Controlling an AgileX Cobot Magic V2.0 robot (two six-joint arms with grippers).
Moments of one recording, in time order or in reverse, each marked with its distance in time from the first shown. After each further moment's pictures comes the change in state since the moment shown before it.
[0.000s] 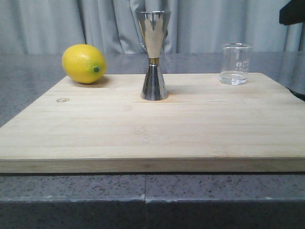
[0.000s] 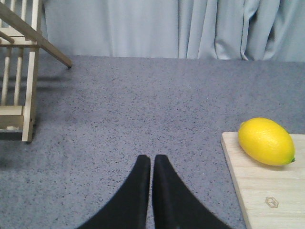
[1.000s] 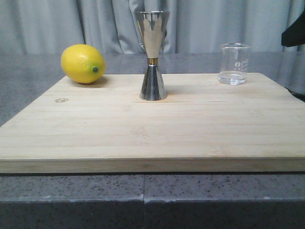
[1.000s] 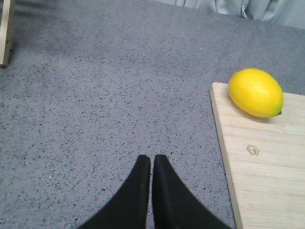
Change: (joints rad) left arm 0.047 -0.054 0.063 -0.132 0.153 0.000; right arm 0.000 0.084 0.000 0.000 0.093 0.000
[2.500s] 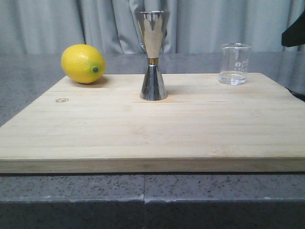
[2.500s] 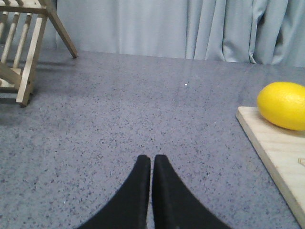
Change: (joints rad) left arm 0.000 -0.344 0.553 0.117 -0.547 0.000; right arm 0.000 0.000 0.000 0.000 0.000 0.000
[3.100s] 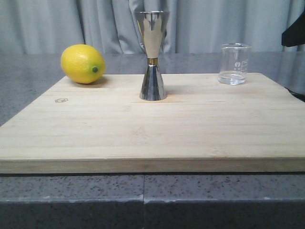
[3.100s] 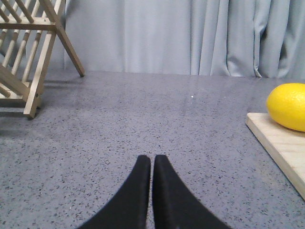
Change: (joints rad) left arm 0.031 -0.097 0.144 -0.060 -0.161 0.102; right arm 0.000 0.000 0.000 0.000 0.000 0.000
